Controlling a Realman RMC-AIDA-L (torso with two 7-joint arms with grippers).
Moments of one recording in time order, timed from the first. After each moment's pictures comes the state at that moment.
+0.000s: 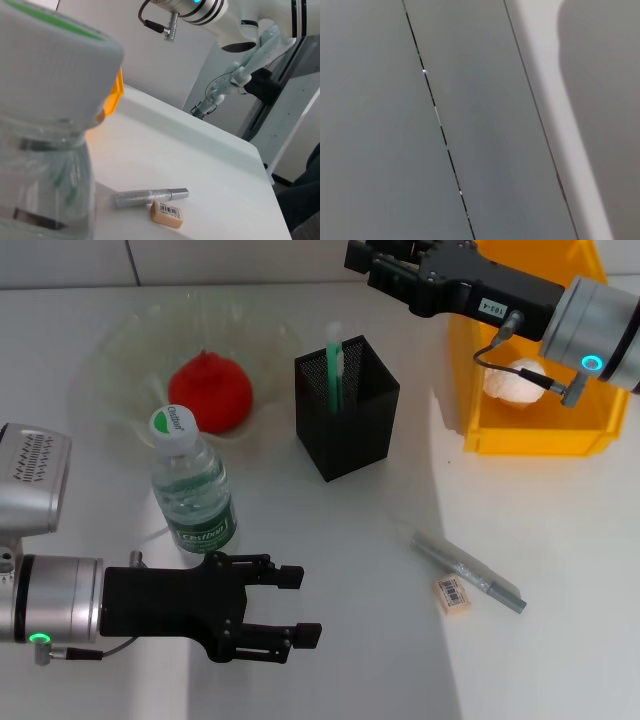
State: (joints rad) left arm -0.44 -2.07 0.99 0.49 1.92 1.63 -1.30; right arm 0.72 2.08 -0.90 -0.42 -1.40 -1.30 1.27
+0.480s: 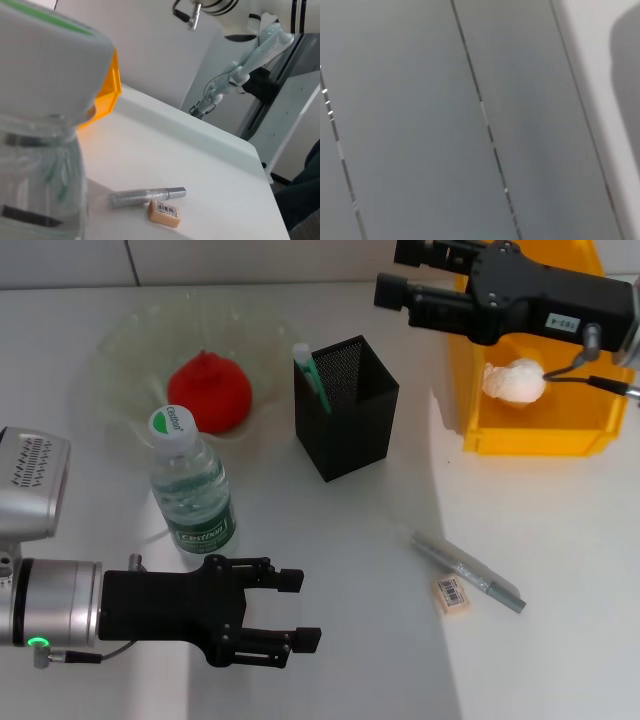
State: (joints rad) left arm -0.44 -2.07 1.00 0.49 1.92 1.63 -1.29; right arm 0.61 2.05 -0.90 -0.66 -1.51 -1.53 1.43
